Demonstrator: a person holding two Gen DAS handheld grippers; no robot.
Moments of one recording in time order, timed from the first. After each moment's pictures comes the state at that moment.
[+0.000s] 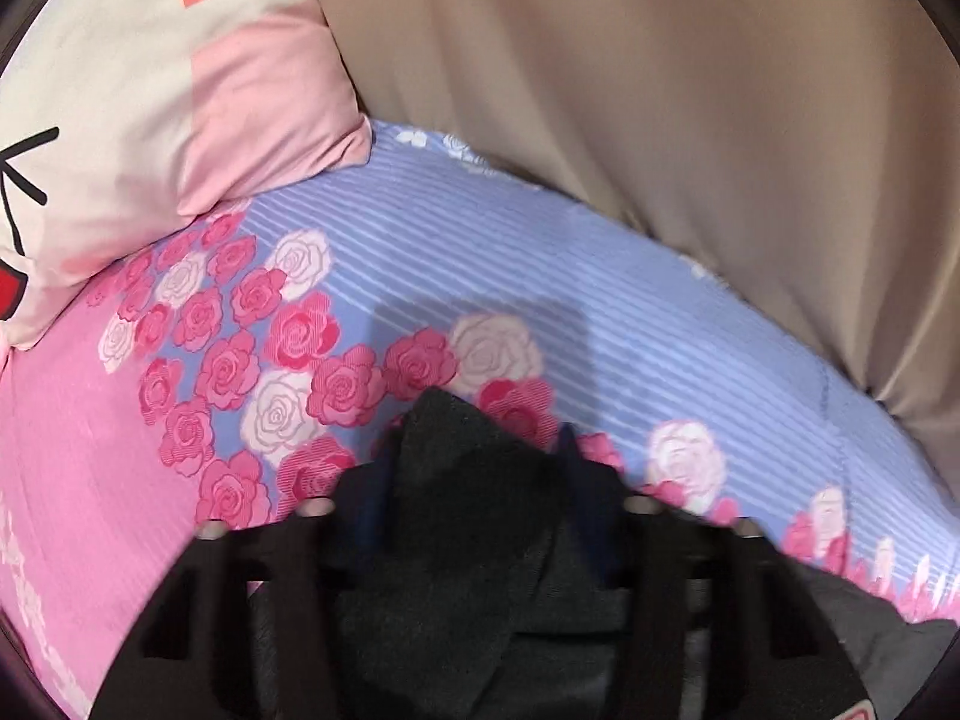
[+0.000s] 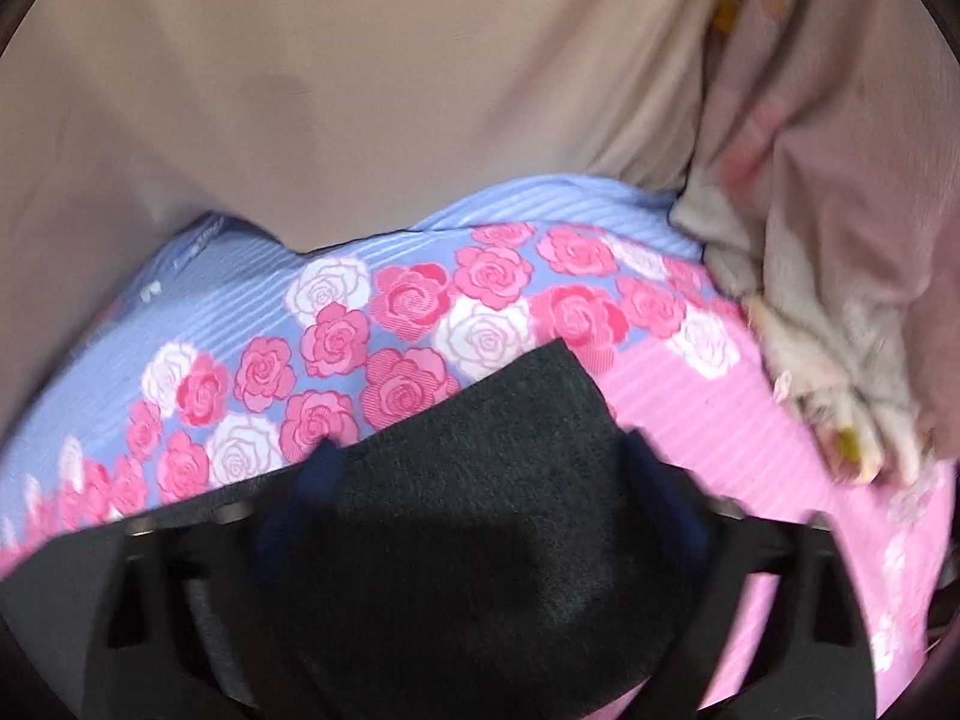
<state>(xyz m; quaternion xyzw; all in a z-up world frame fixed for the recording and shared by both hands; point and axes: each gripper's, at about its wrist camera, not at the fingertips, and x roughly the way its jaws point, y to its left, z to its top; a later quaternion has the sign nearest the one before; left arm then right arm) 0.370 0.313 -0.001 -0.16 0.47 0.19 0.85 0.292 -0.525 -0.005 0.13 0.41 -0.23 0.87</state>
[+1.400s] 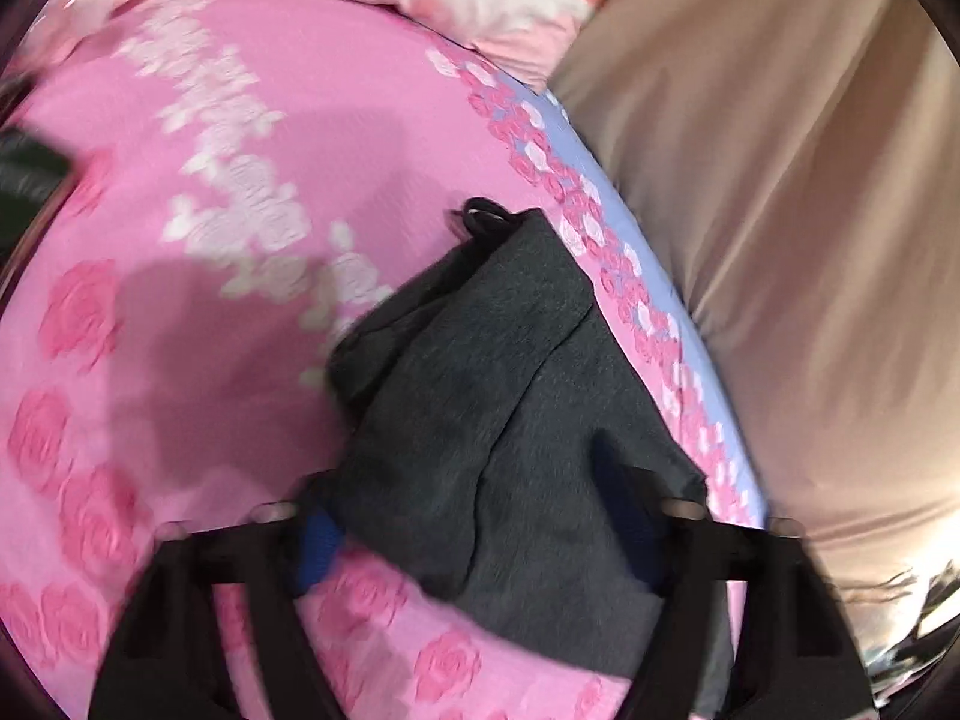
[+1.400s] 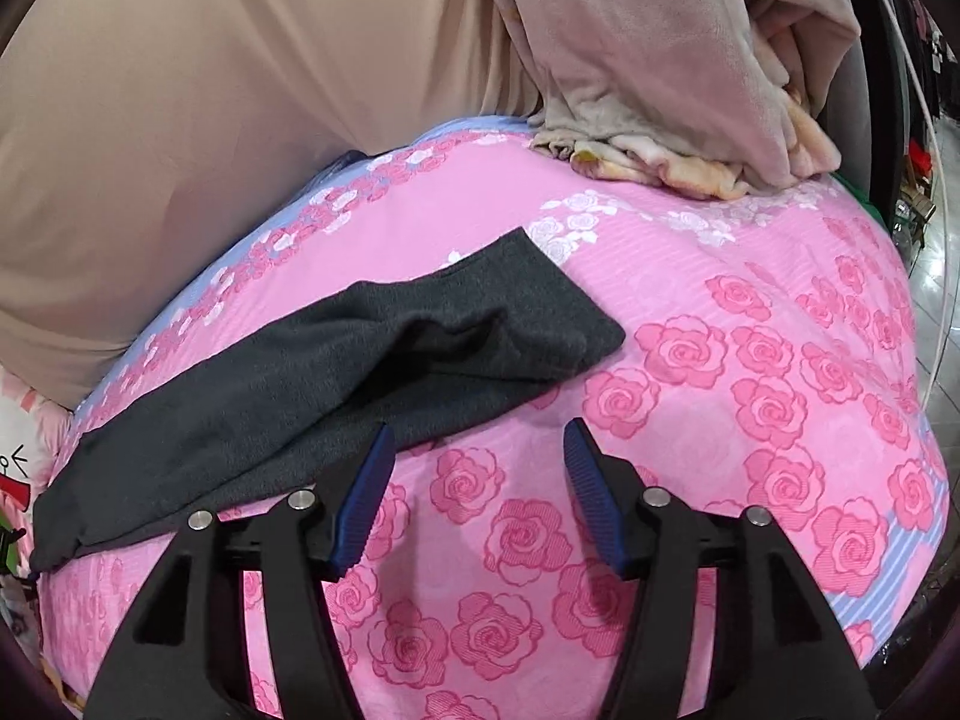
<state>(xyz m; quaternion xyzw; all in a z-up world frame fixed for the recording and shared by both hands) 0.056 0.370 -0.002 -0.42 0.40 0.07 0.81 -0.085 -0.506 -0.011 0.24 0.33 -0.13 0.91</state>
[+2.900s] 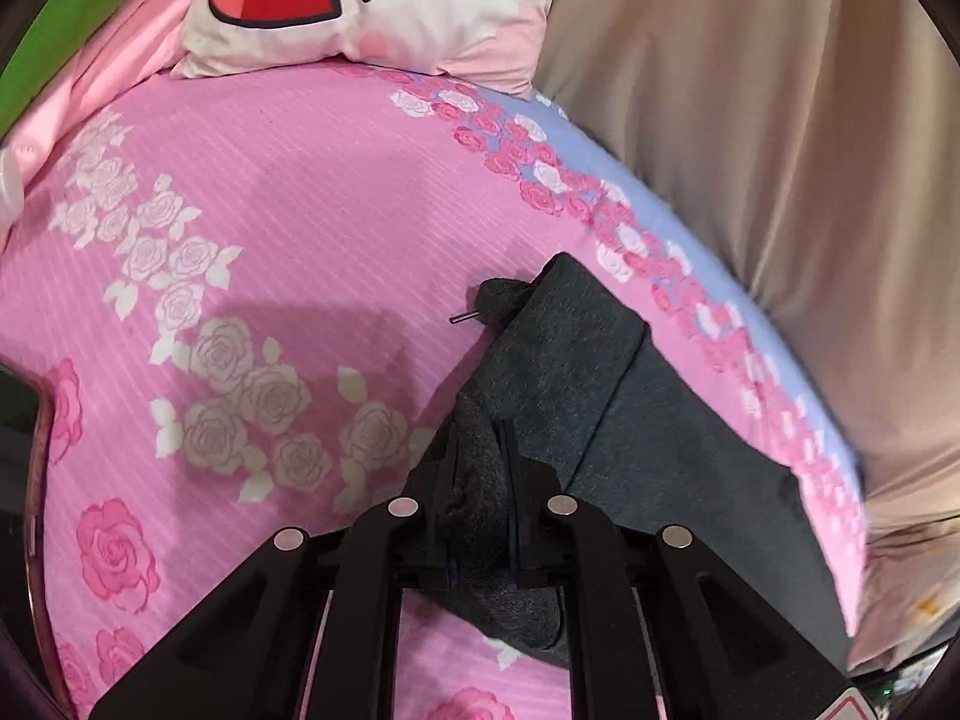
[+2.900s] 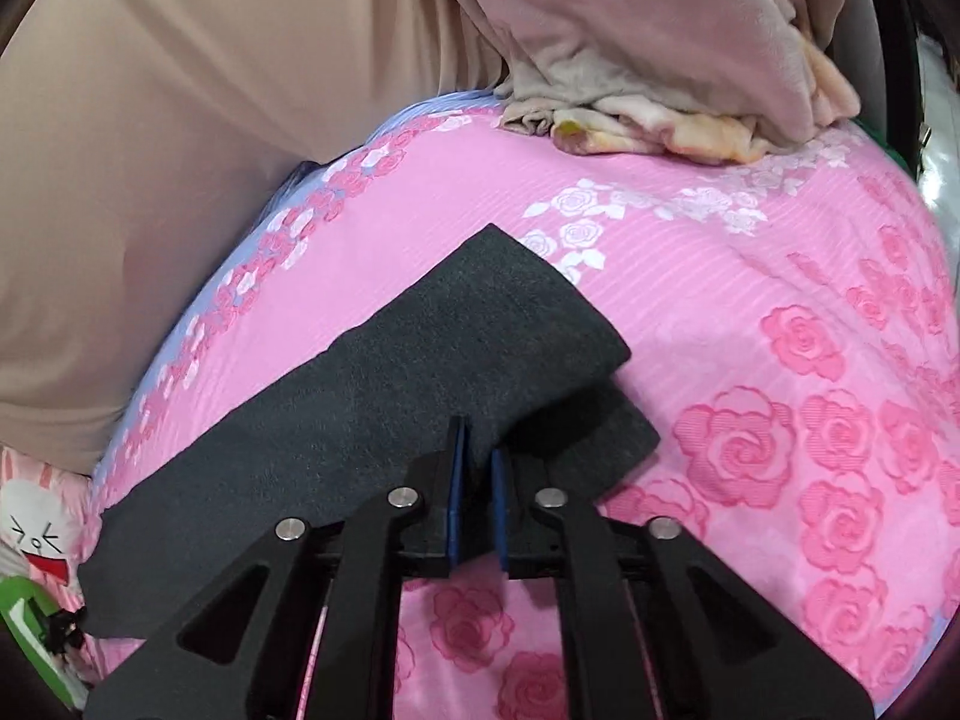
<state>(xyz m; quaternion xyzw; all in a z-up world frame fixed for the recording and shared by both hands) 0.094 0.396 -0.008 -0.30 0.42 0.07 0.85 -0.033 -0.543 -0.016 0.30 0.37 -0.14 0.87</state>
